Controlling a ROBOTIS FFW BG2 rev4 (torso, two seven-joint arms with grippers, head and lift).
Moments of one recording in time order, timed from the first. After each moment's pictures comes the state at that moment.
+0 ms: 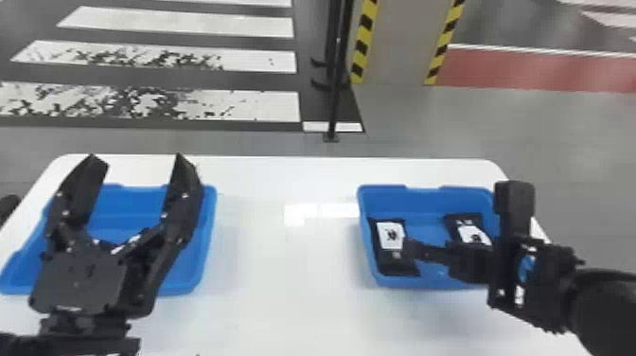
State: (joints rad) left arm 0.59 0.11 -0.16 -2.24 0.16 -0.33 0.02; right arm 0.10 -0.25 -0.18 -2.05 -0.54 1.17 0.05
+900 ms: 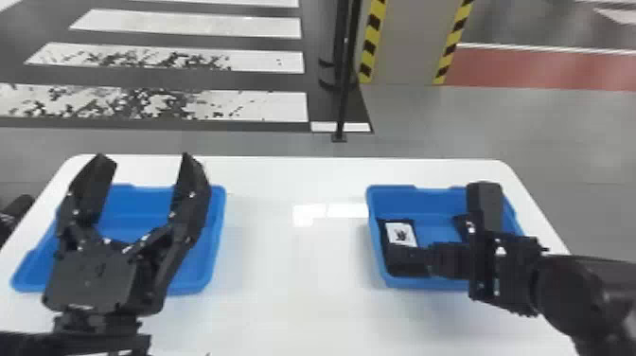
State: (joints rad) left arm 0.59 0.10 -0.16 -2.23 0.17 -0.37 0.02; right arm -0.02 -0.26 -0.06 -1.85 -0.51 1.14 0.08
